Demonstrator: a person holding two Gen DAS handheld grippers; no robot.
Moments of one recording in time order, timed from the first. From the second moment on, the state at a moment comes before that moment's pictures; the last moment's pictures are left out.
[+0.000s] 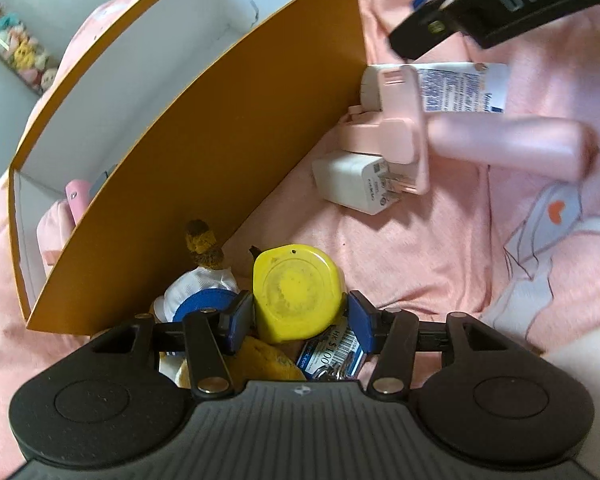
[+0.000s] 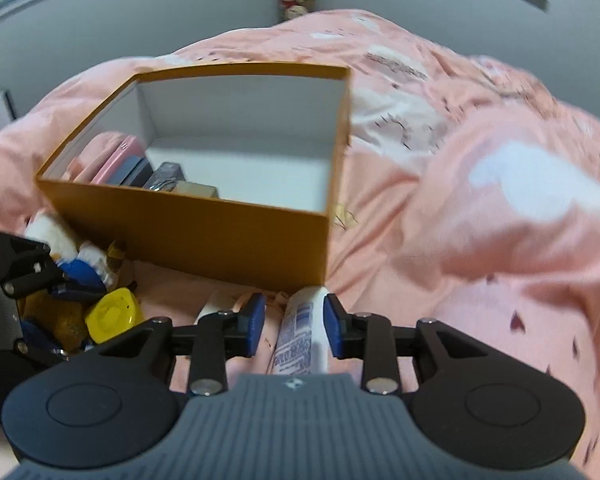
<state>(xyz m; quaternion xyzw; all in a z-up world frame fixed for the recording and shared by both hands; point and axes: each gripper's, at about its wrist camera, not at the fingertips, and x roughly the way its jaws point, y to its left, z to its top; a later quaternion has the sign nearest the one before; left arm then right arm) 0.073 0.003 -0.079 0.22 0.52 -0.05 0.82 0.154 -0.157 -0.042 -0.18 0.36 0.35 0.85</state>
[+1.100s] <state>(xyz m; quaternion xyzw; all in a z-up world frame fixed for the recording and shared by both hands) 0.037 -0.023 -0.062 0.27 0.45 -0.10 0.84 0.100 -0.064 -0.094 -0.53 0.29 0.48 0.64</state>
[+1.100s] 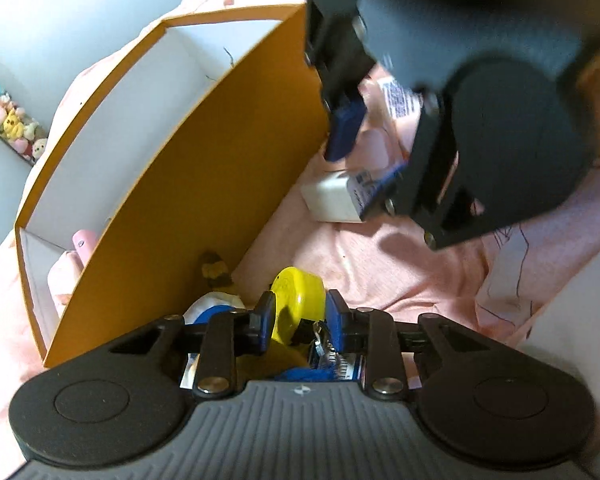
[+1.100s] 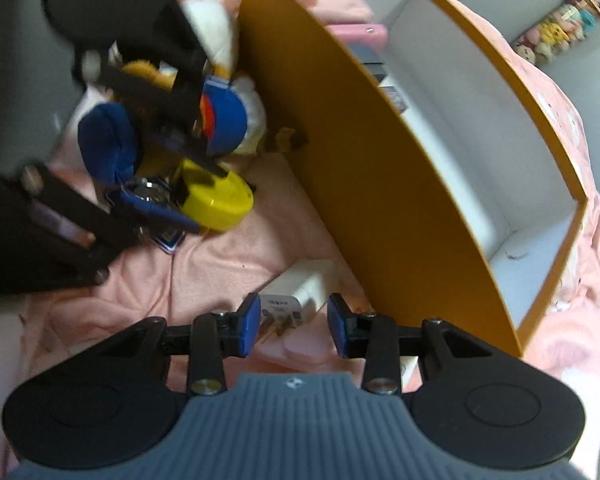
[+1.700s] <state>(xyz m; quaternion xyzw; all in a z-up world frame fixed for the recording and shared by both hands) 0.029 0.028 -0.036 0.12 0.47 -0.14 0.86 0.084 -0.045 -0.136 -0.64 0.24 0.43 0.59</state>
